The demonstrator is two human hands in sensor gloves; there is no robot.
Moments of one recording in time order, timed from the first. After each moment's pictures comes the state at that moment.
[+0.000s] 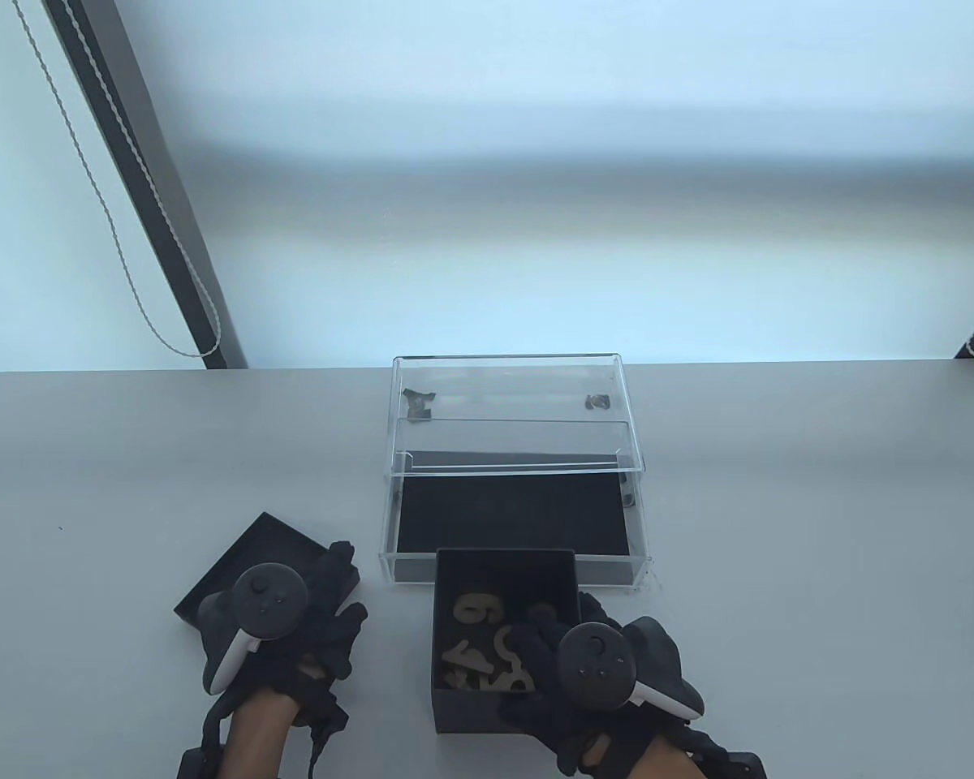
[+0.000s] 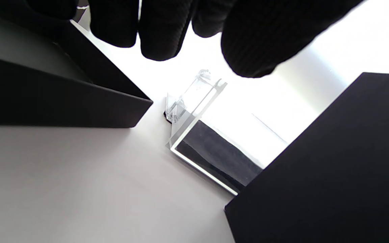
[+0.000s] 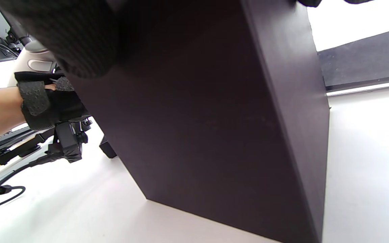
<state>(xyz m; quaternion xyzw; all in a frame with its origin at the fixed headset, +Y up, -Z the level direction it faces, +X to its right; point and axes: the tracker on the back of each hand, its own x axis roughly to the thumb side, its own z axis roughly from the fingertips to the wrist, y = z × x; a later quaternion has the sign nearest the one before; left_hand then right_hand) -0.241 -0.744 -0.305 -0.05 -0.02 0.32 0.95 0.094 -0.698 -0.245 0.25 0.11 0.94 0.19</state>
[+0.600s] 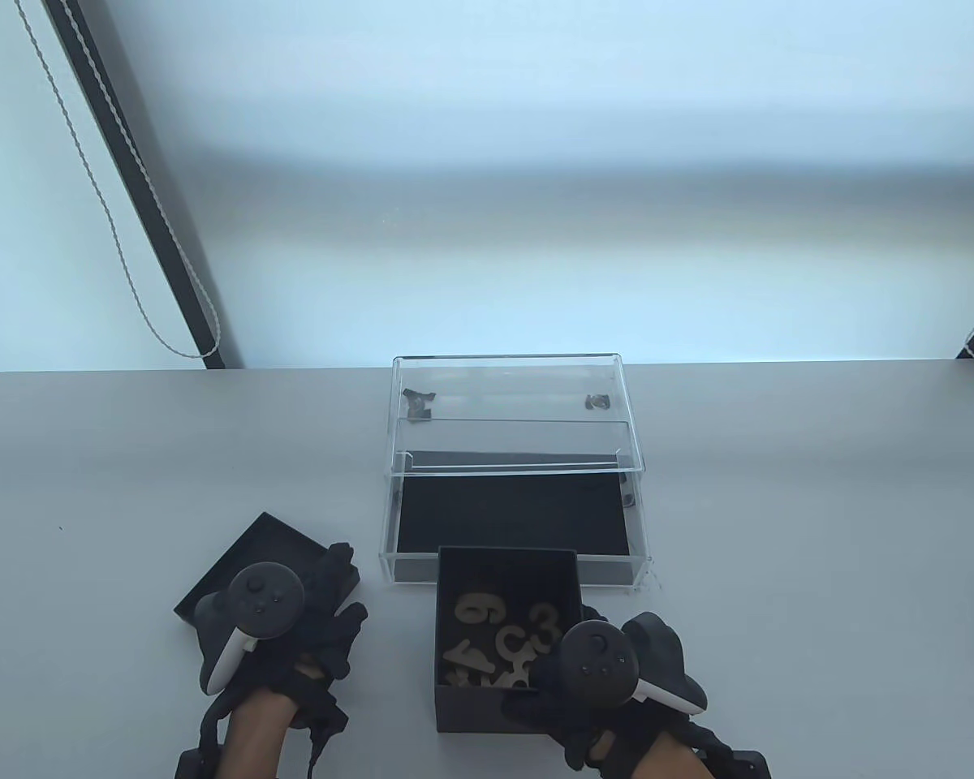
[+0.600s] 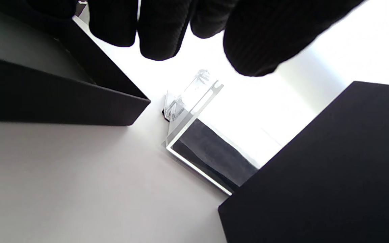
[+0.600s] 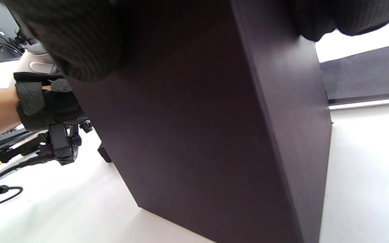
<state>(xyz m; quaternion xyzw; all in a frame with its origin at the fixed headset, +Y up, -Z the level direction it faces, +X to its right) -0.242 -0.743 -0.304 -0.06 -0.02 0.33 0.94 0.097 -0.694 -0.250 0.26 0.08 0.94 0.19</state>
